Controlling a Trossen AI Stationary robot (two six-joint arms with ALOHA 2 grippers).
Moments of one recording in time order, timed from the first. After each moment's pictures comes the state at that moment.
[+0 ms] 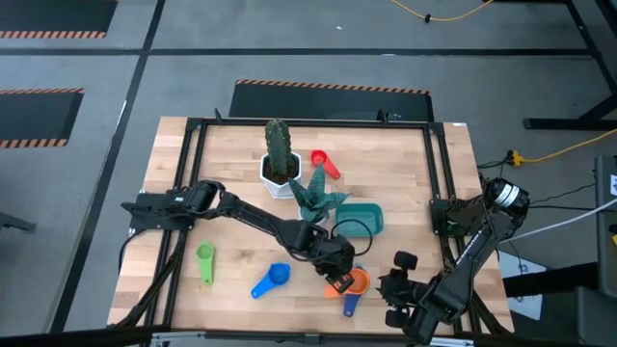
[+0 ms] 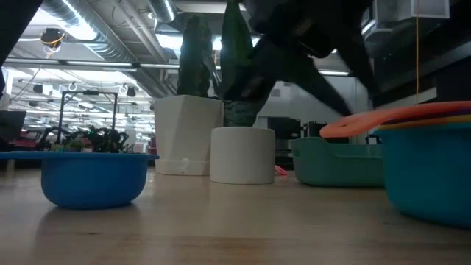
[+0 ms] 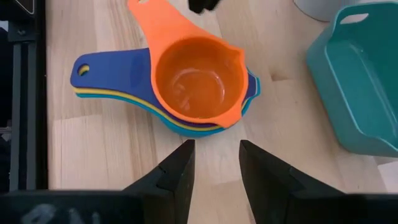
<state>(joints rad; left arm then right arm) -0.31 2.23 1.86 -0.59 0.14 -1.08 0.99 1.74 1.22 -0.90 0.61 1.12</state>
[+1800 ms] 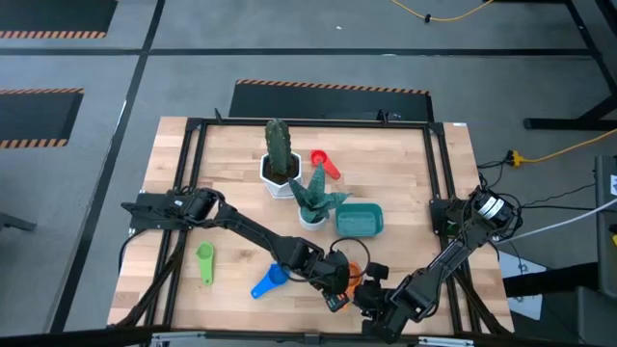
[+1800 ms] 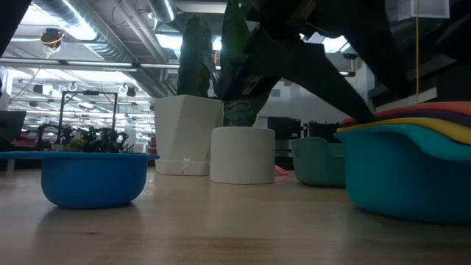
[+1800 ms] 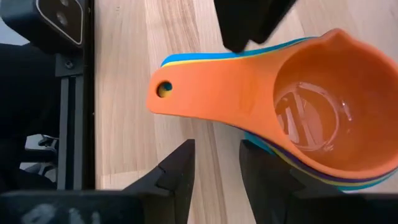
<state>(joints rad) -0.39 2.25 1.86 -0.54 0.03 -1.01 0.86 1.89 1.22 -0.50 0.47 0.93</state>
